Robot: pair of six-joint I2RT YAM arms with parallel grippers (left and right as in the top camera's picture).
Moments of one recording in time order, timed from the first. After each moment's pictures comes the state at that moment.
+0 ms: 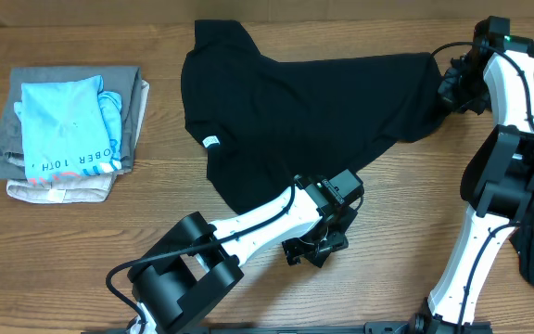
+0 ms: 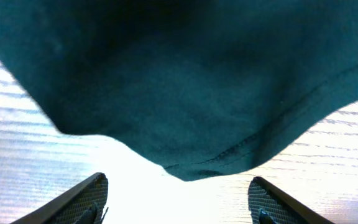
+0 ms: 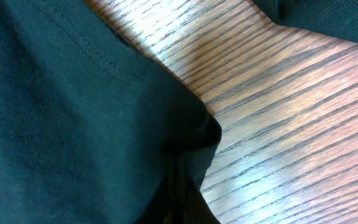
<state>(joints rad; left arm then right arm) -0.95 1.95 1.33 -0.93 0.26 -1.26 -0.25 2.44 2.19 -1.17 -0.02 0.28</state>
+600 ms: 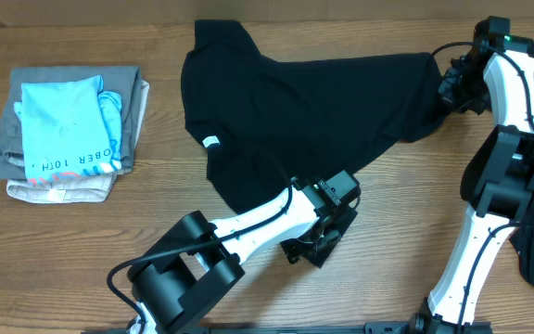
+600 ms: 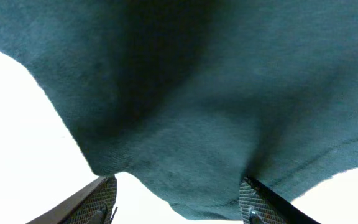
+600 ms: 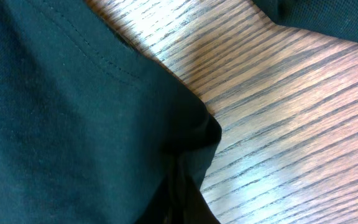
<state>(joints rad) -0.95 1.95 1.29 -0.88 0.17 -1.40 -0.25 2.44 2.19 -1.17 -0.02 0.28</state>
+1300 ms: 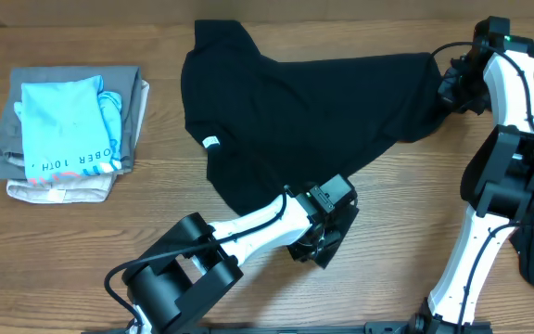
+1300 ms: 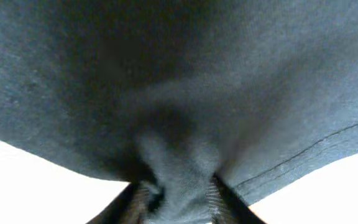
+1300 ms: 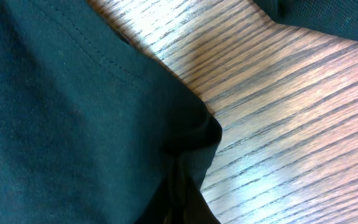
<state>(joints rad) -0.95 1.93 1.19 -0.69 0.24 -1.40 -0.25 2.44 2.19 -1.17 -0.02 0.28</state>
